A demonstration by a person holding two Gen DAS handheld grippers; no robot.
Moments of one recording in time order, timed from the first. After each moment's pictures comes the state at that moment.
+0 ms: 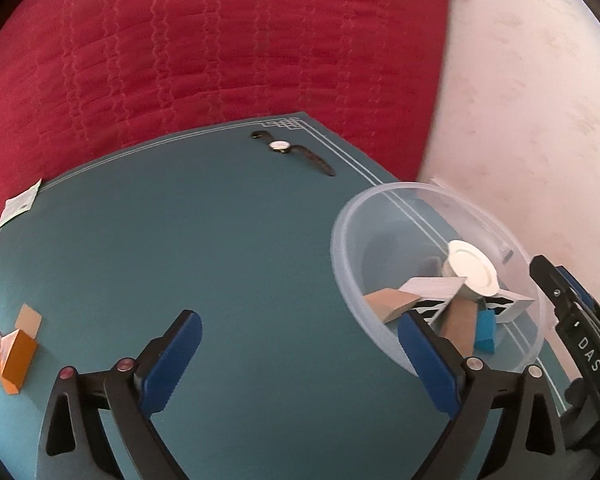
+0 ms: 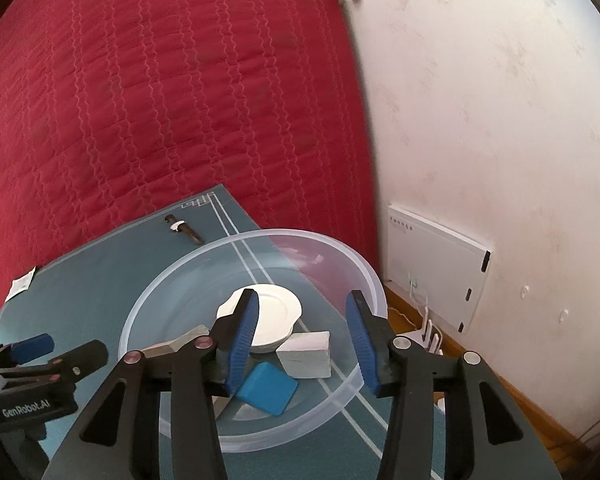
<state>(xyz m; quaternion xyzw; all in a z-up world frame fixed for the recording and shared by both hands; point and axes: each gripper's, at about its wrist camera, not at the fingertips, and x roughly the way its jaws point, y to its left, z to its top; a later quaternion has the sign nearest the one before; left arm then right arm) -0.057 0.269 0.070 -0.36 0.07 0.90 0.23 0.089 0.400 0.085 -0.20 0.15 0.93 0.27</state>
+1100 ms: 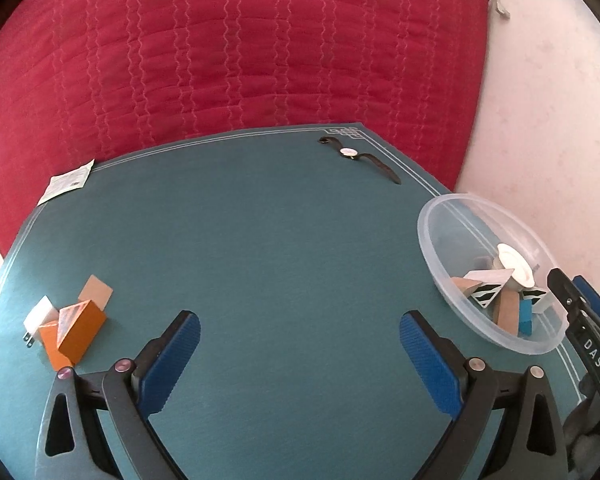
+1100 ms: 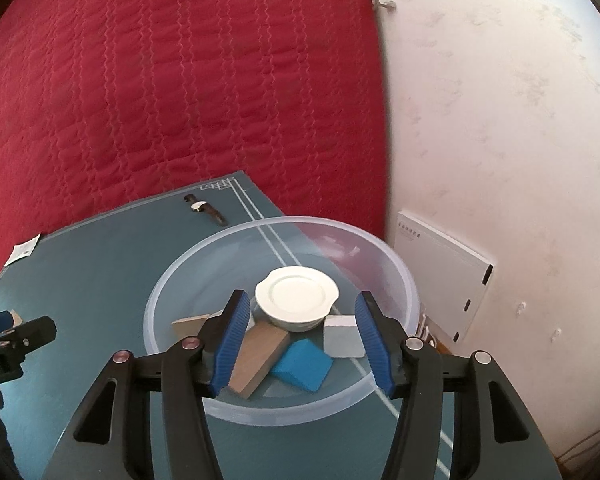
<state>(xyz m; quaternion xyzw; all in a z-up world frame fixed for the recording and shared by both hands) -0.053 0.192 0.077 -0.35 0.05 0.92 0.18 0.085 0.356 0.089 -0.22 0.10 0.93 0.27</state>
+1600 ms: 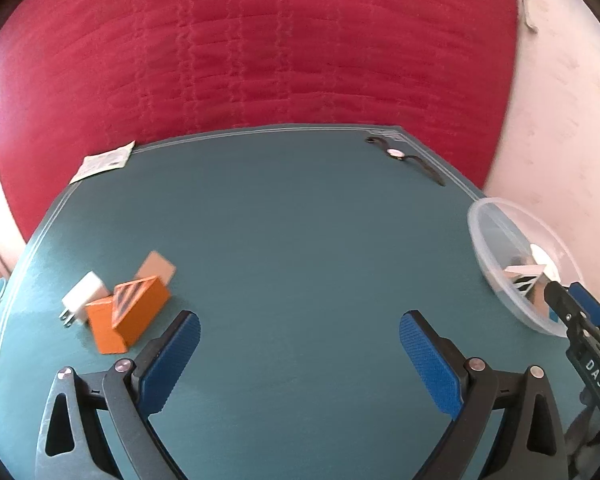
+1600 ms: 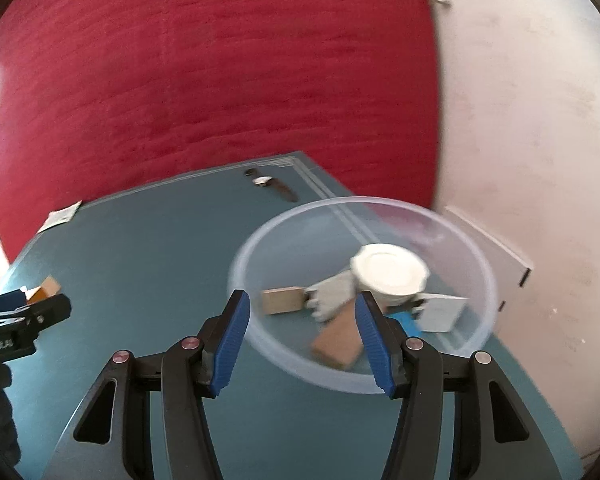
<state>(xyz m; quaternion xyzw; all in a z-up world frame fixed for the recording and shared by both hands) -0.052 0.130 0.071 -0.36 0.03 0.92 0.14 0.065 0.301 0.085 -0.25 0.08 0.95 0.18</state>
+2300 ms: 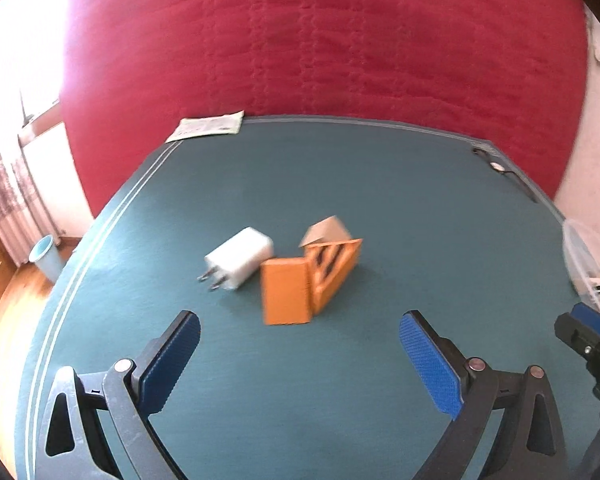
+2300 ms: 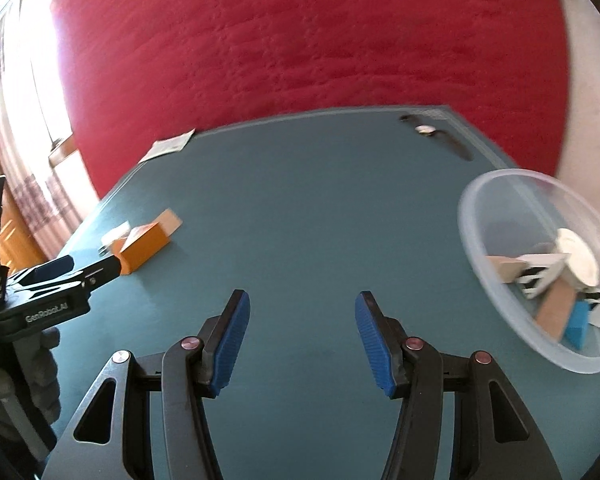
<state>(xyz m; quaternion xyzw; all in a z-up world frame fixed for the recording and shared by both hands) -0.053 0.012 0.057 -0.37 0.01 0.93 0.02 0.011 0.205 0.071 -0.34 0.08 0.94 -0.02</state>
